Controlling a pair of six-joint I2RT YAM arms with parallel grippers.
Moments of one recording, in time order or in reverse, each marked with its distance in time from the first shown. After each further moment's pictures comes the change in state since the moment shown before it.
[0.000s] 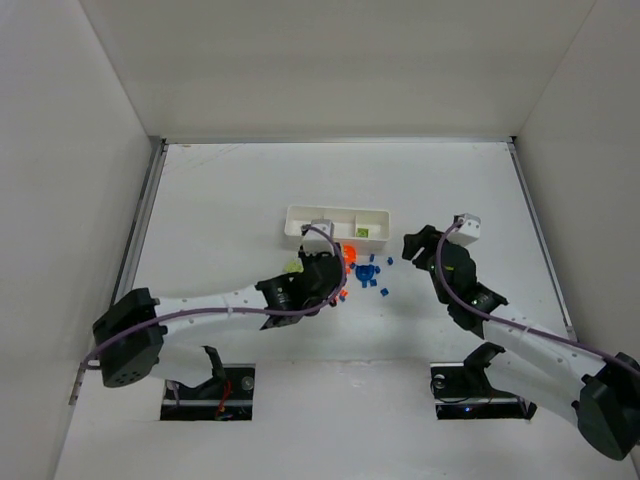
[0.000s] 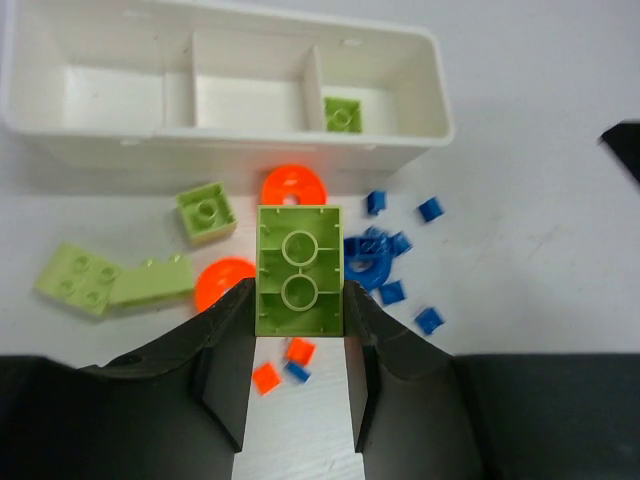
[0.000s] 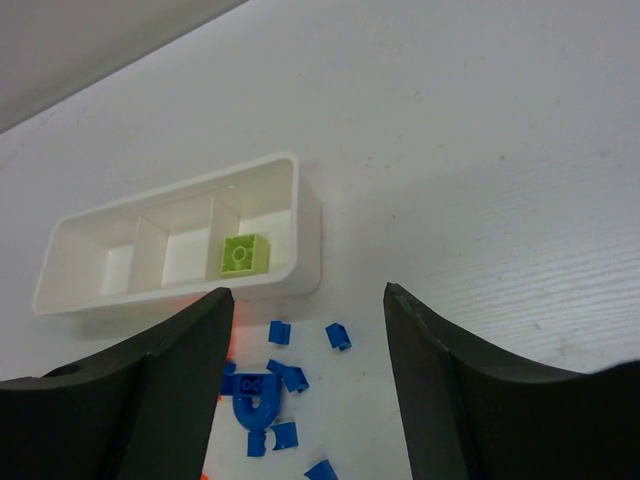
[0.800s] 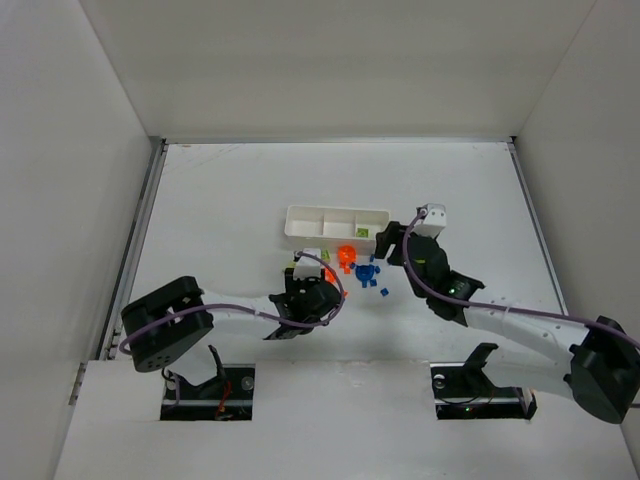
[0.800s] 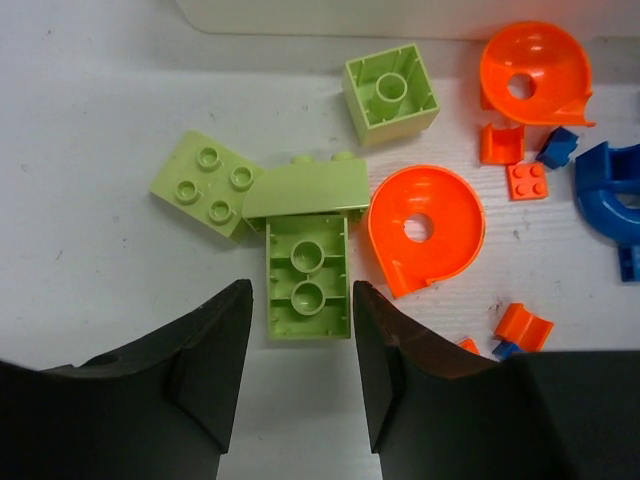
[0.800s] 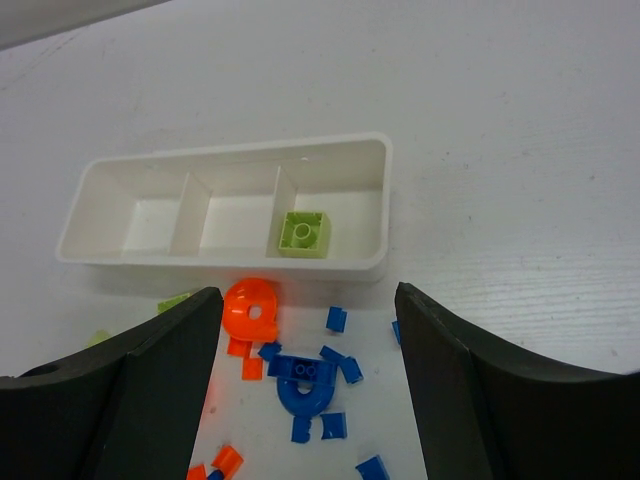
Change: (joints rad) left arm 0.029 0.198 -0.180 0.096 -0.102 -0.024; right arm 0.175 0.206 0.166 -0.018 0.080 -0.083
